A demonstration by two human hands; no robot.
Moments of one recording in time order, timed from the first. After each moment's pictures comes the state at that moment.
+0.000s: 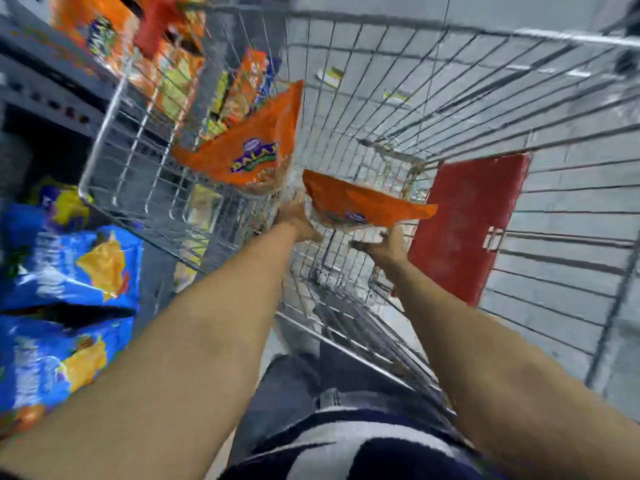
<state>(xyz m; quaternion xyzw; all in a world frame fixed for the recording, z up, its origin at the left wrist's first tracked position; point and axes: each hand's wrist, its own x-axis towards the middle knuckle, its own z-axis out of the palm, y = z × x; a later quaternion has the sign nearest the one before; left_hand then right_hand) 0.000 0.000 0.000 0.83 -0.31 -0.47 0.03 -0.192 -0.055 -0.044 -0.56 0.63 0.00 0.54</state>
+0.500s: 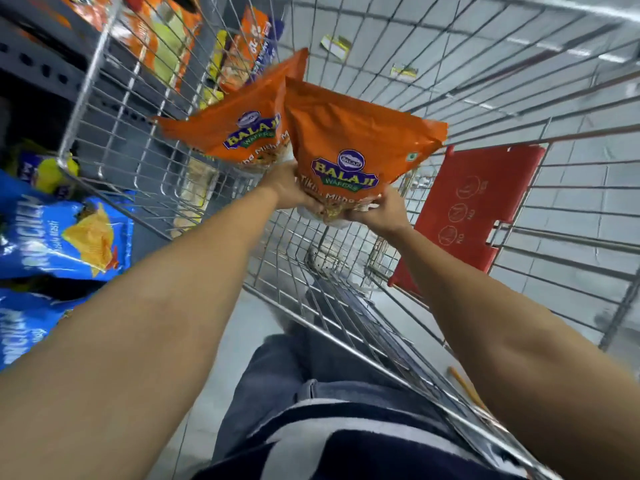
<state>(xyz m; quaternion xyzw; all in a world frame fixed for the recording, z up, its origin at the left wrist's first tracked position) 0.026 -0.012 0.012 0.80 -0.31 -0.50 0.11 -0.171 -0.088 -0.040 -0.65 0.51 -0.01 0.56</state>
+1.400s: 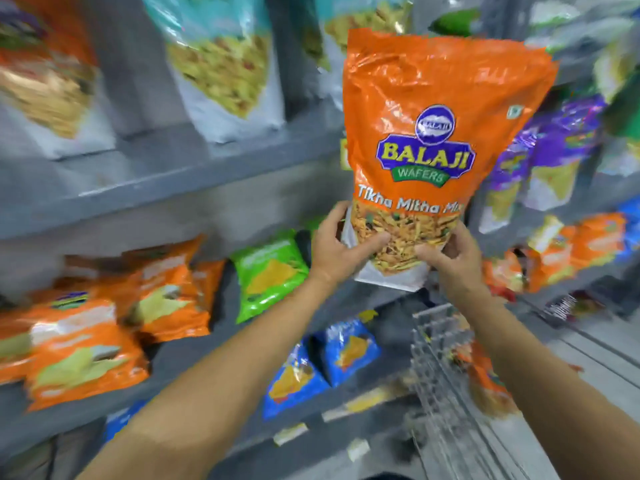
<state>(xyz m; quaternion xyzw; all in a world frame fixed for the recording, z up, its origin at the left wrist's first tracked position) 0.058 0.290 0.406 0.73 -0.22 0.18 0.62 0.031 0.101 0.369 -0.64 -0.15 -0.23 0.71</state>
